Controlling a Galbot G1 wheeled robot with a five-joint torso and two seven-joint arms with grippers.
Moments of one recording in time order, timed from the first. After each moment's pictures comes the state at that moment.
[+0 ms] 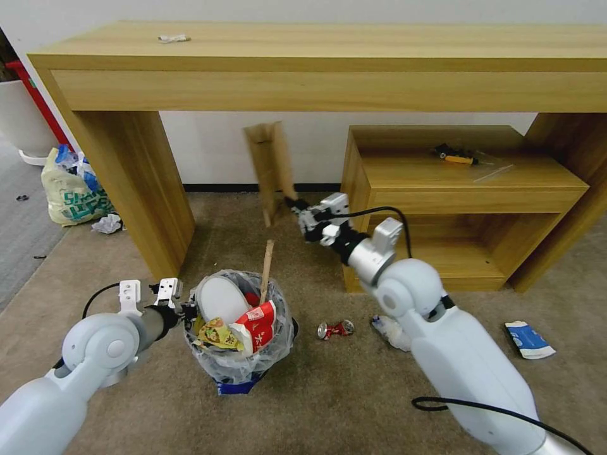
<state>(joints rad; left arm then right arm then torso) 1.20 -0.75 -0.41 -2.02 -1.25 0.74 -0.43 -0.75 1.22 -0.04 1.91 0.57 -0.33 -0.16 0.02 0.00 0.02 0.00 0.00</state>
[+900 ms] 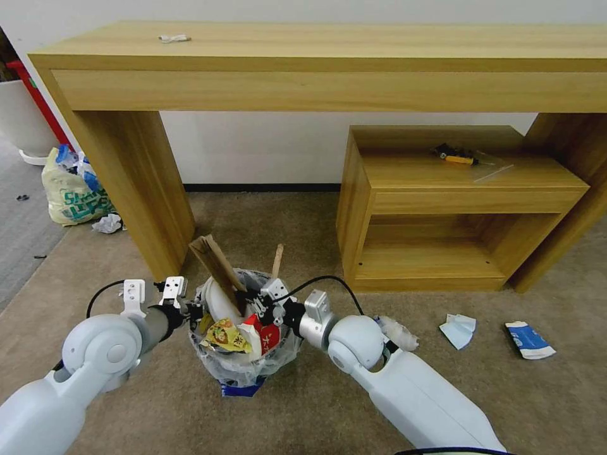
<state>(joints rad) 1.21 -0.74 -0.42 -2.07 -1.25 0.74 -0.43 -0.82 1.21 -0.25 1.74 0.36 -0.31 -0.22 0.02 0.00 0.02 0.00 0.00</state>
